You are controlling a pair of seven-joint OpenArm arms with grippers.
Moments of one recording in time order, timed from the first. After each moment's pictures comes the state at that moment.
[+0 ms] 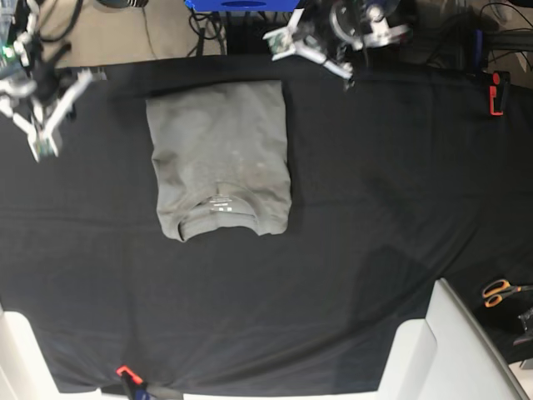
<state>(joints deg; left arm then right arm) 34.1 -17.8 20.1 110.6 12.3 -40.5 48.6 -31.2 9.0 20.5 112.5 9.4 24.2 -55.3</state>
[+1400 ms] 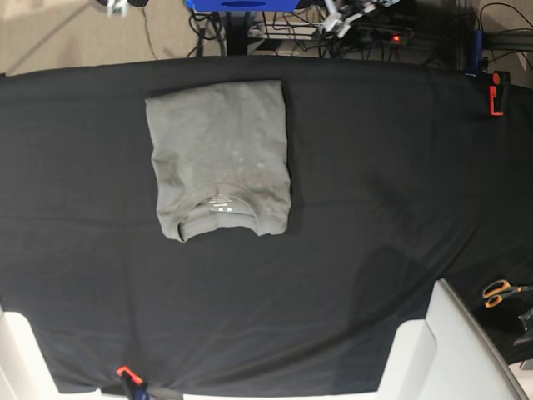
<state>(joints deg) 6.5 -9.7 19.8 3.2 2.2 -25.6 -18.1 -13.8 5.6 -2.8 5.4 9.5 7.2 10.2</state>
